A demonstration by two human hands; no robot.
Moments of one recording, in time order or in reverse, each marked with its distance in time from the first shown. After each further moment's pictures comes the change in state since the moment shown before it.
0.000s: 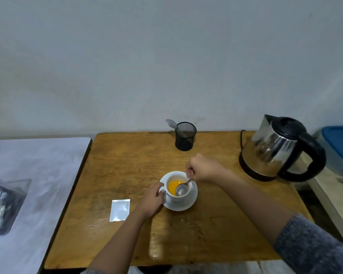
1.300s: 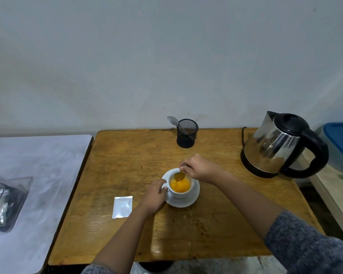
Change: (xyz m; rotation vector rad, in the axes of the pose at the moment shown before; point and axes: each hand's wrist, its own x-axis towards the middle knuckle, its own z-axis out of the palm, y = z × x) left_hand -0.004 0.005 -0.001 0.021 0.016 0.010; right_hand 0.005 -0.008 0.017 0.182 0.046 -0.079
